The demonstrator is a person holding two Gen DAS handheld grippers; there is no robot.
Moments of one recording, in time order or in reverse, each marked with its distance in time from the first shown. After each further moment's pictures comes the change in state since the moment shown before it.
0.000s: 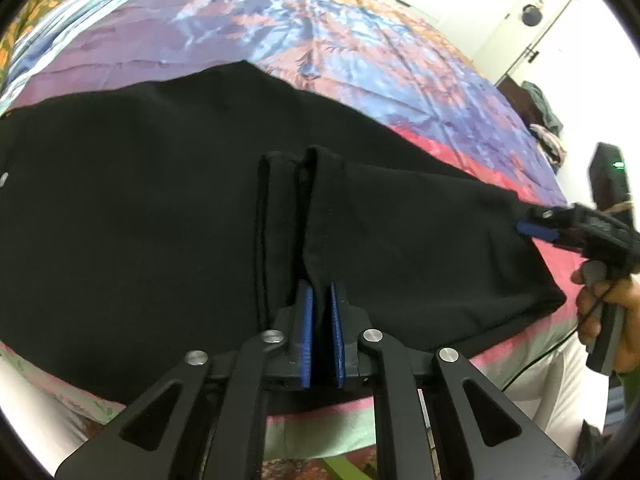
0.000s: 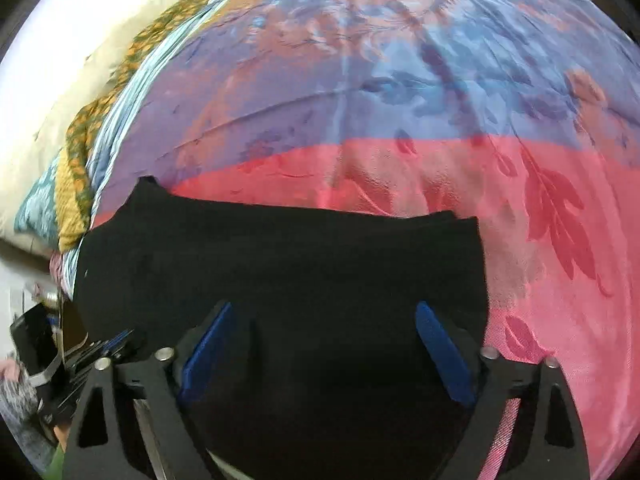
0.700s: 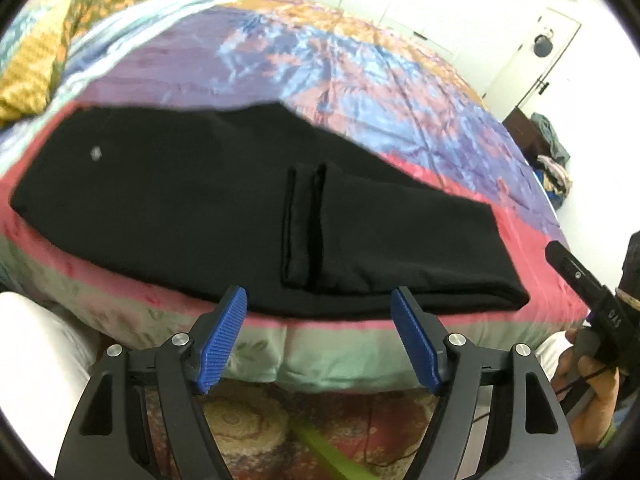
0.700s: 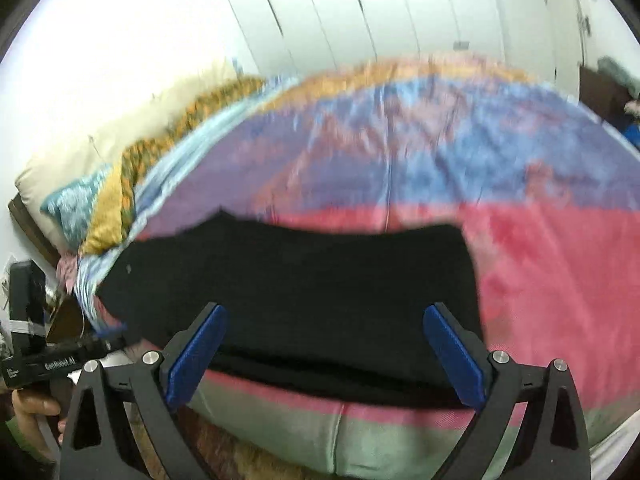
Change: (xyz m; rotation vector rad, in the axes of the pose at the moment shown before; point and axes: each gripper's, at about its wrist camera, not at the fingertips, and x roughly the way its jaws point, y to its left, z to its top) left arm -0.089 -0.017 -0.030 -0.067 -0.124 0.070; right arm -0.100 0.053 -0.104 -0.143 -0.440 -0.013
